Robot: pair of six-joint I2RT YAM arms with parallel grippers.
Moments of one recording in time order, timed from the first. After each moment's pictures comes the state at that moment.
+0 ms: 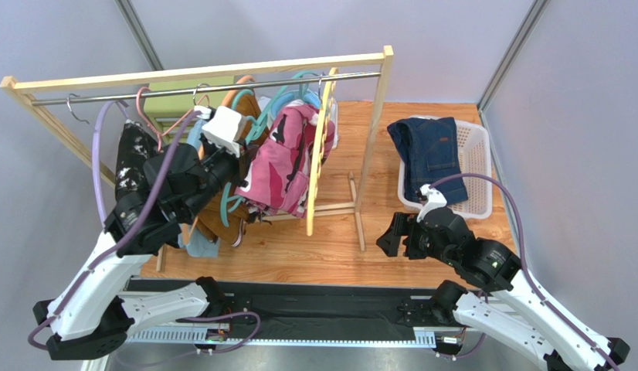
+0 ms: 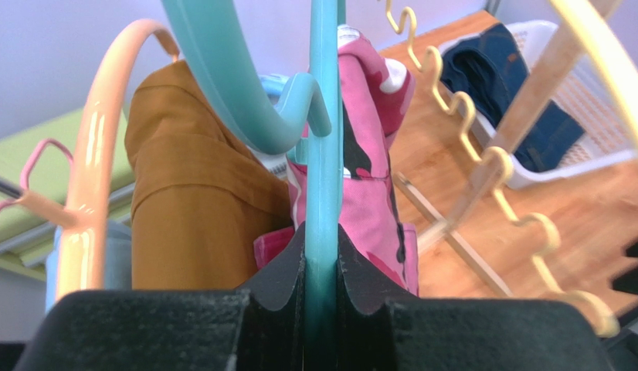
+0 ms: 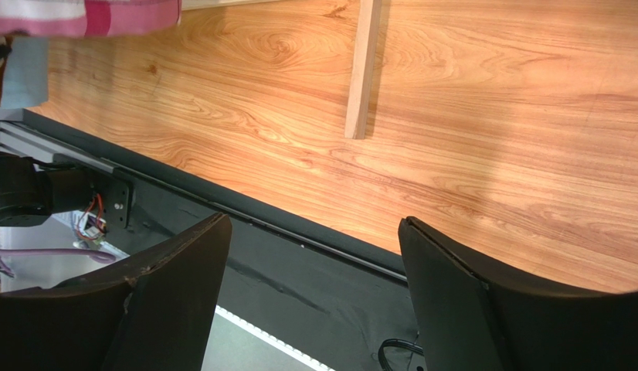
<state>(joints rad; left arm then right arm) -0.86 0.97 1.57 -0.78 -0.37 -0.01 0.81 0.58 0.78 -0.90 0.11 0.72</state>
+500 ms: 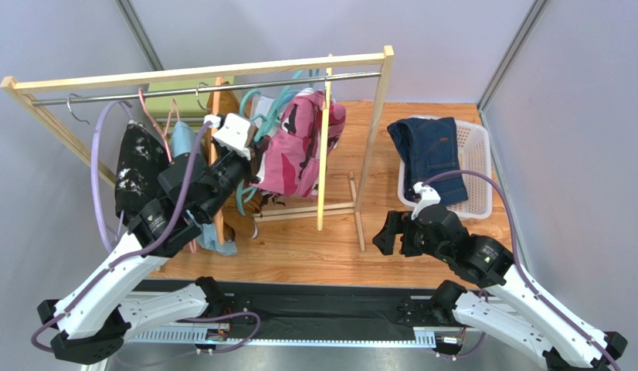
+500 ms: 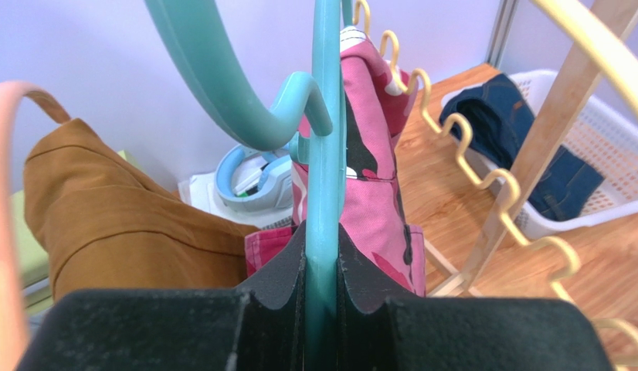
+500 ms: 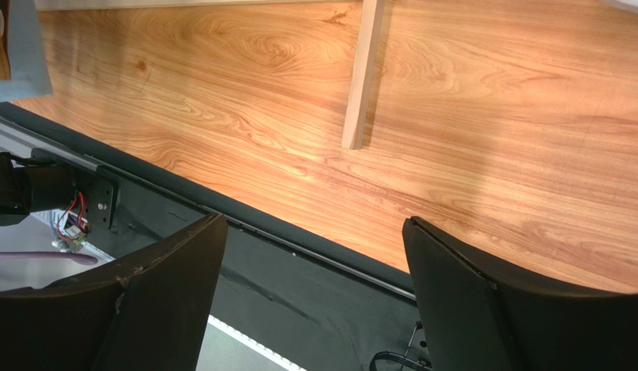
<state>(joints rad) -0.86 0.90 1.28 -0.36 -0.38 0.12 0.81 0.63 0.78 -0.86 0.11 0.68</state>
